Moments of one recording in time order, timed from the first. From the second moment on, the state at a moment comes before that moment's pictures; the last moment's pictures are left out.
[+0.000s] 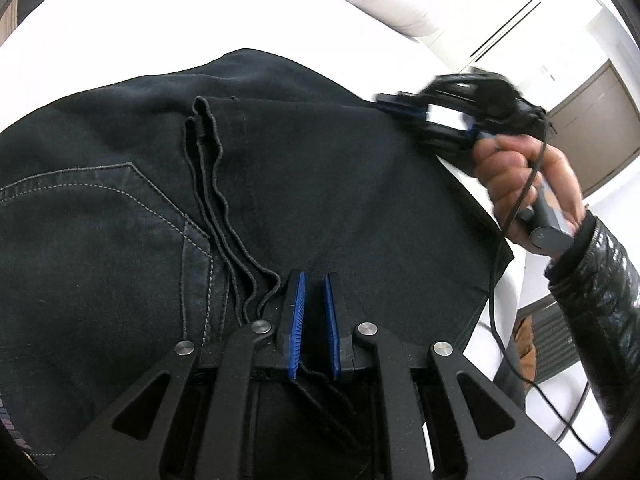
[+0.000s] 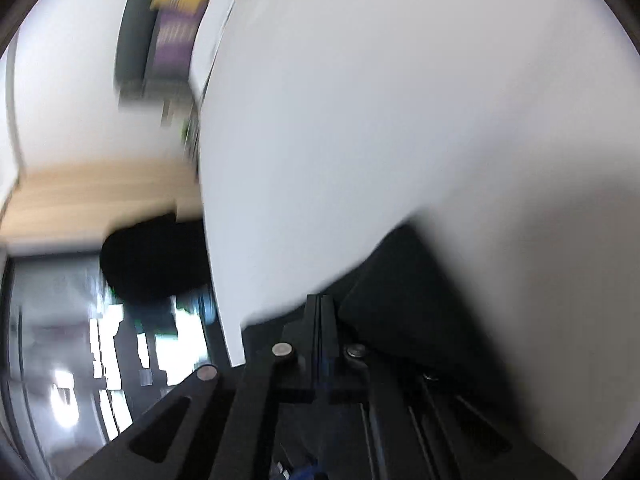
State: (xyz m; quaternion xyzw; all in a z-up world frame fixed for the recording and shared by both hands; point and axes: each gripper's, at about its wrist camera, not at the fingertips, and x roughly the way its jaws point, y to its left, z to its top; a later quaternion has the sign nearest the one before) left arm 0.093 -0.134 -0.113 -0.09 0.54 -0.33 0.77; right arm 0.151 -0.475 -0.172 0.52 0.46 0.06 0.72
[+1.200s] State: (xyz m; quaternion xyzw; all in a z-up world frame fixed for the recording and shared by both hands) left arm 0.033 -0.083 -0.081 -0.01 0.49 -0.33 0.81; right arm 0.047 -0.449 -0.106 0.40 0.47 0.14 0.77
